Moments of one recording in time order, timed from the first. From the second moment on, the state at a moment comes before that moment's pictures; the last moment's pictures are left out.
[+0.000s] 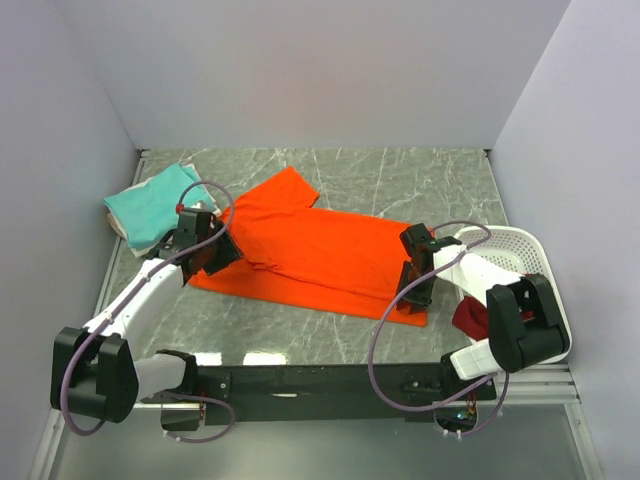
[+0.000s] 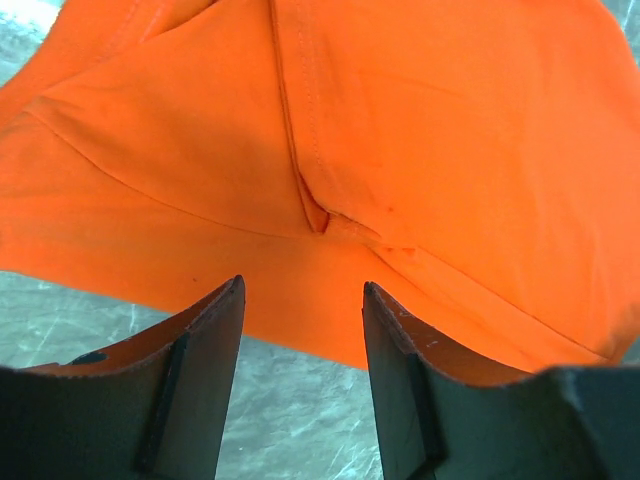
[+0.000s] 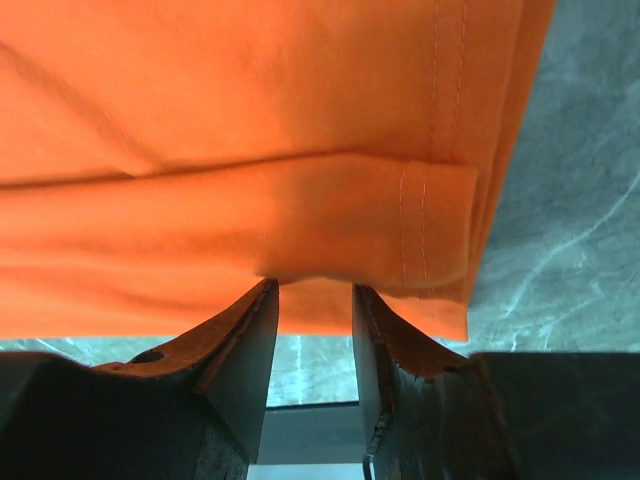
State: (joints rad) left arm -0.20 1.18 0.76 -0.45 0.03 -0.71; right arm 0.31 1.43 0.76 -0.80 -0.01 0.66
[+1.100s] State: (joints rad) left arm -0.28 1.32 0.76 -0.40 0.03 -0.73; right arm 0.31 1.54 0.87 -0.78 0.11 0.64
